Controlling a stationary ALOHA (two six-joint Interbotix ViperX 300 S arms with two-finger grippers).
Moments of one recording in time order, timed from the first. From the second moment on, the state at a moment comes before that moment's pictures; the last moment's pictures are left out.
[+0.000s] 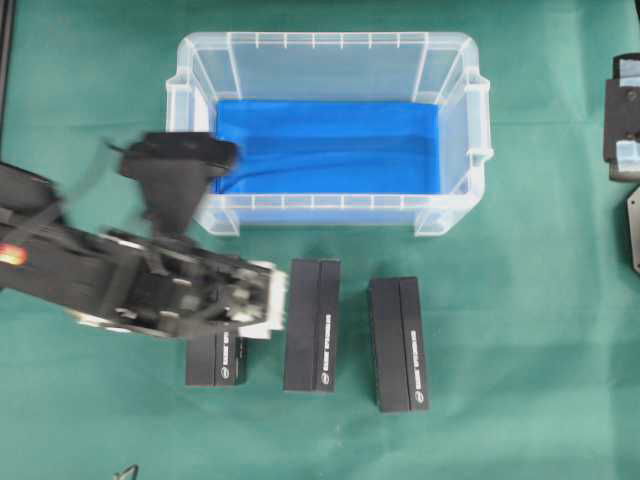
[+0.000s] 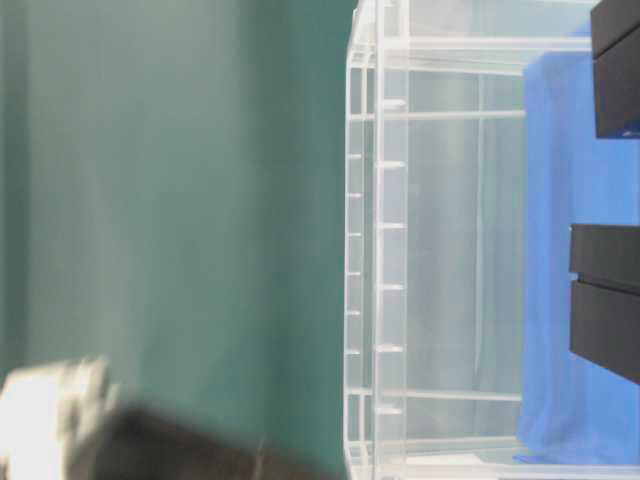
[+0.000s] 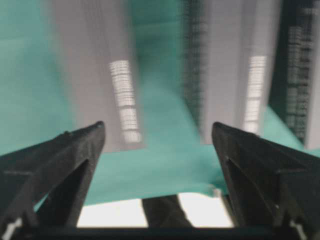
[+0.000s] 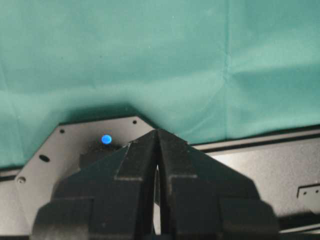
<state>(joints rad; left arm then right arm) -0.31 -0.08 0.17 0.12 1.26 -1.87 0.00 -0.72 0.65 -0.17 1.48 0.20</state>
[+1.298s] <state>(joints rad) -0.15 -0.63 0.60 0.13 1.27 -1.70 0.00 -0.72 0.65 -0.17 1.50 0.20</state>
